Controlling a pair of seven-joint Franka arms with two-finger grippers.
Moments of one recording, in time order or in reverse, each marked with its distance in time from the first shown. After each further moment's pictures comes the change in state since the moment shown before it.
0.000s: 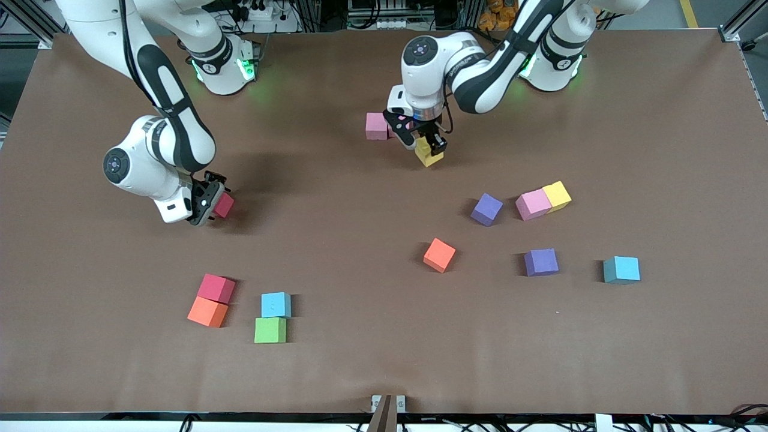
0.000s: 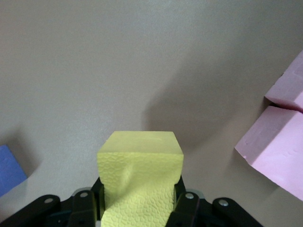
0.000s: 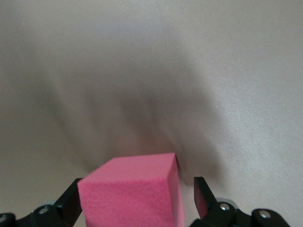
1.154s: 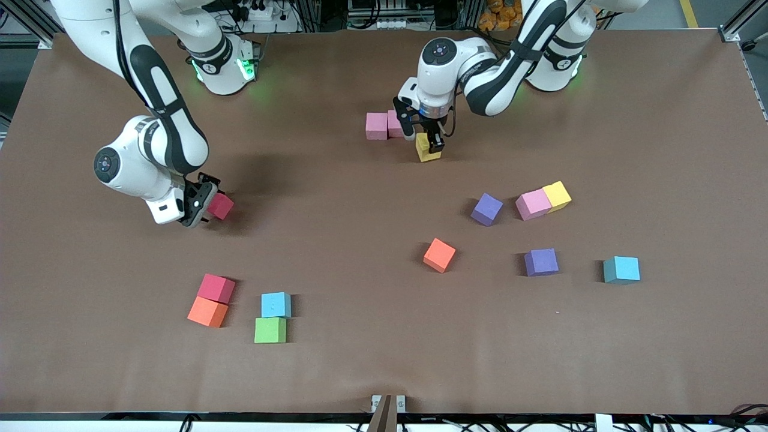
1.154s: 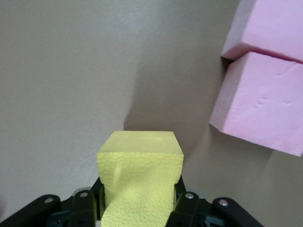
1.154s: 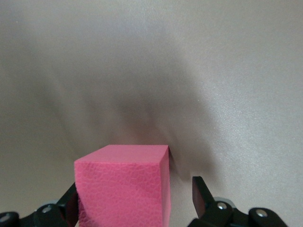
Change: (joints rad) left arm 0.035 0.000 -0.051 -0.122 0.001 0.154 0.254; right arm -0.002 -0.006 -0.017 0.011 0.007 -0.011 -0.018
